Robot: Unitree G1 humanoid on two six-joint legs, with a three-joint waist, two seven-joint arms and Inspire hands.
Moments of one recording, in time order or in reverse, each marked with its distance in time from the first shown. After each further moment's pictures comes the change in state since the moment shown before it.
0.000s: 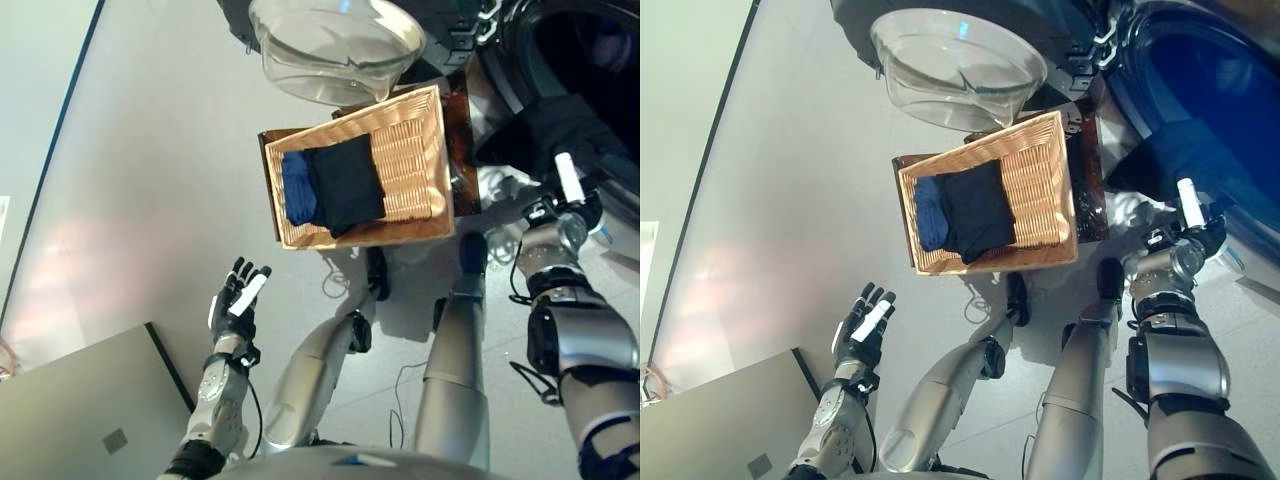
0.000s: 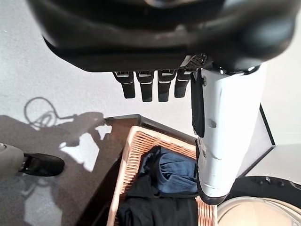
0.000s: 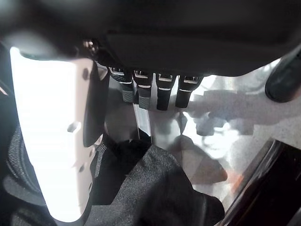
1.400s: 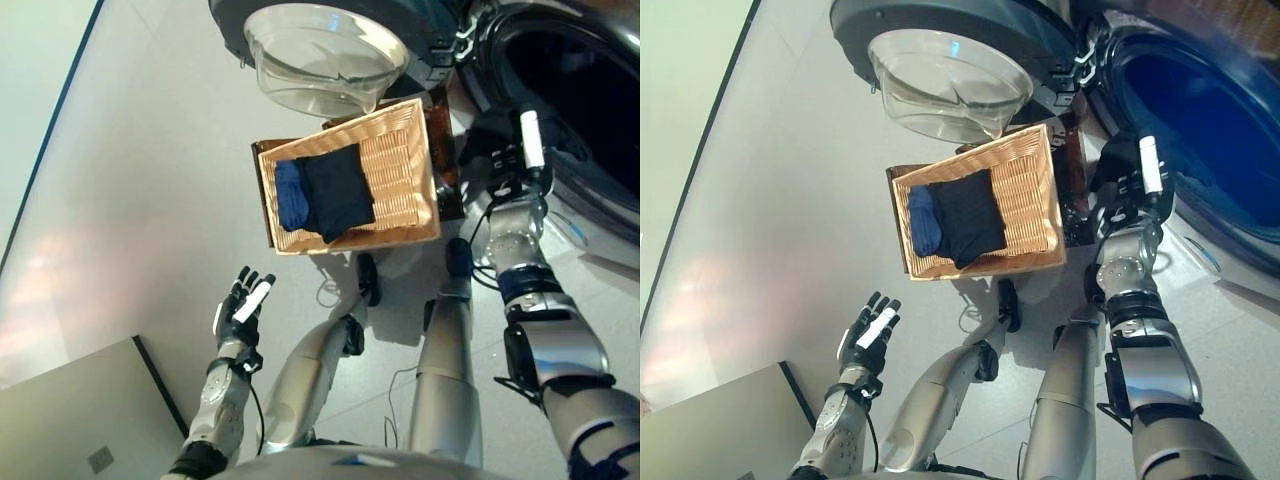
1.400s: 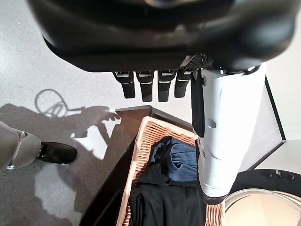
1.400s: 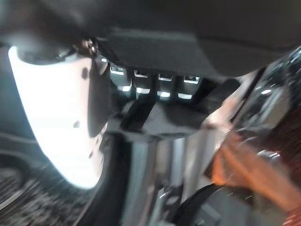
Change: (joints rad) left arm -0.006 -0.016 0.006 0.066 0.001 0.022 -0.029; right arm 0.060 0.100 0.086 -0.370 0.205 -0.074 0.153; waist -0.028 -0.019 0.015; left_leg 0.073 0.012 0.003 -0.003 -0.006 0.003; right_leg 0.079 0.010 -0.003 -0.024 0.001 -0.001
